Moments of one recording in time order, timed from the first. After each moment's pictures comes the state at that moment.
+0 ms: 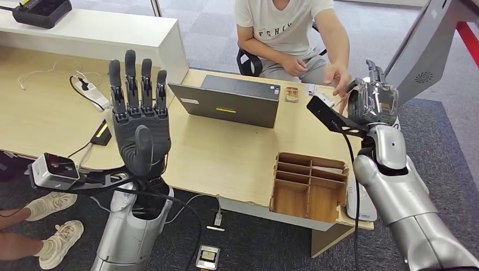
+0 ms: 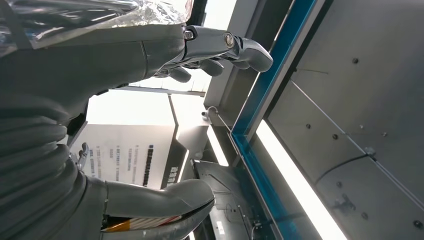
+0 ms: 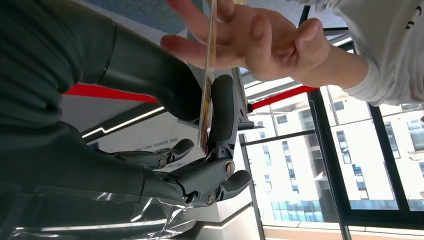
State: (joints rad) left arm -0.28 -0.15 -0.38 -1.78 0.53 -0.24 -0.70; right arm -0.93 -0.10 0.61 -0.77 1.07 -0.34 0.18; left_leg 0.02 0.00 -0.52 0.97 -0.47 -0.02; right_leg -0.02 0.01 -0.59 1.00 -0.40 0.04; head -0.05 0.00
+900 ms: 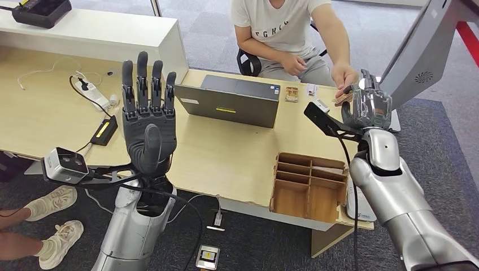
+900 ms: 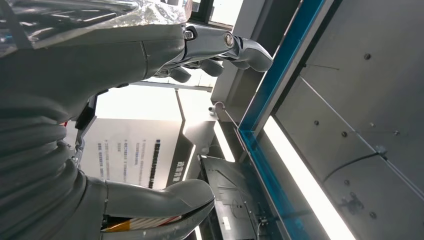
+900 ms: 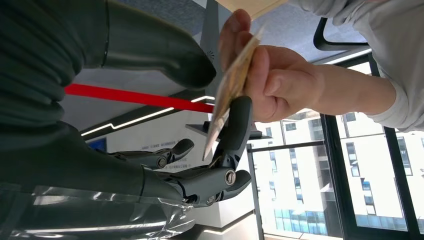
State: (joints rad) left arm -0.30 -0.15 -0.38 -1.73 0.53 -0.27 -0.70; right arm -0.95 -0.08 0.65 -0.66 1.07 -0.37 0.19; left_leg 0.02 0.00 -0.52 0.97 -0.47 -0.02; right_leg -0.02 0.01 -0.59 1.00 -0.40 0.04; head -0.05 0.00
